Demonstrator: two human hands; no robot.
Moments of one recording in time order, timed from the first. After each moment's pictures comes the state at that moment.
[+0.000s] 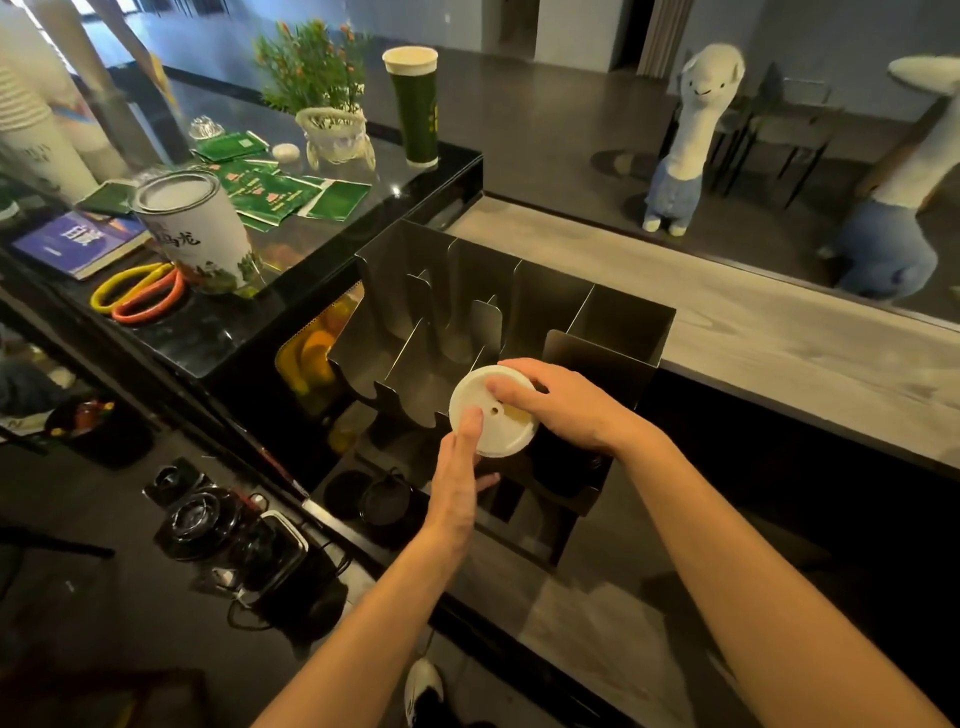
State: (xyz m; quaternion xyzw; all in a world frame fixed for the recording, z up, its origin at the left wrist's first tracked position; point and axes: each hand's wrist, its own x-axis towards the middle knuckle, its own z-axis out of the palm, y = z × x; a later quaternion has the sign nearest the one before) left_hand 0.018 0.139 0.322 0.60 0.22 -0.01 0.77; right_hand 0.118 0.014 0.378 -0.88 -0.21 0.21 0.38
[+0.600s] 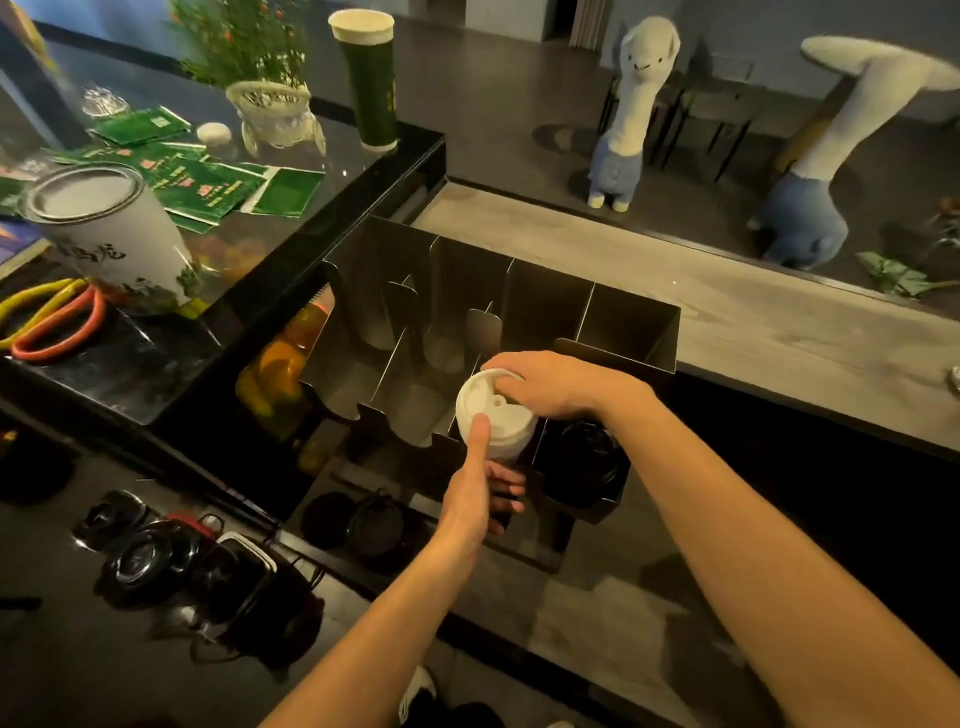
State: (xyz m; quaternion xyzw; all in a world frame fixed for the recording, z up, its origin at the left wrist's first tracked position) left_hand 0.049 0.163 0.307 0.62 0.27 -0.19 0.72; right_hand 0.175 0.054 0.381 -0.92 -0.22 0.26 0.18
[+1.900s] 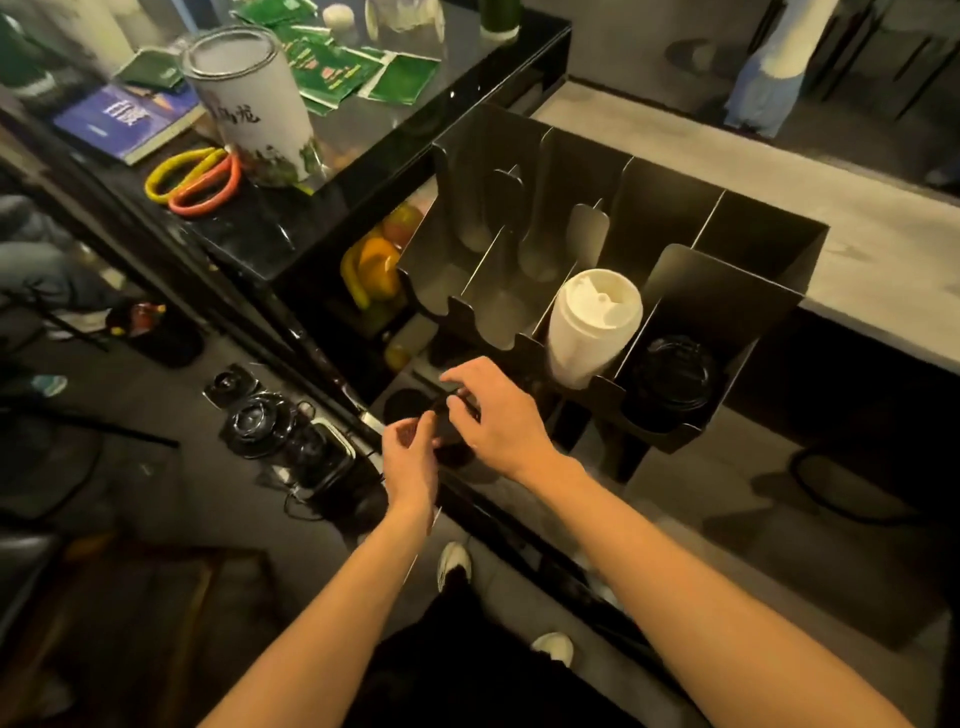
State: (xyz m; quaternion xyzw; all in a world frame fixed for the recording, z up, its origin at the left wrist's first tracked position) left_hand -0.038 0.256 0.215 0.60 0.46 0.08 0.65; right_hand 0.038 0.150 0.258 -0.85 -0.31 0.07 0.41
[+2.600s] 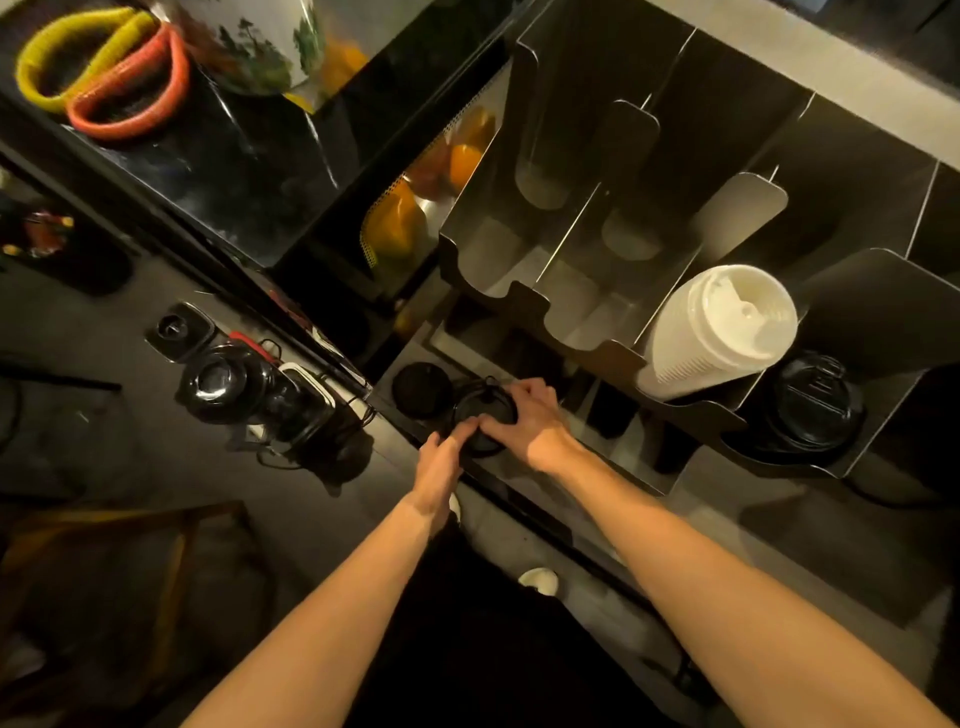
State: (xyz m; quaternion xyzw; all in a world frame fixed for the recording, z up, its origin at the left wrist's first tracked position) left_hand -0.004 0.318 0.112 0.47 0.43 -0.15 0.75; right_hand 0.086 0.200 0.142 -0.91 -0.05 0.34 0.23
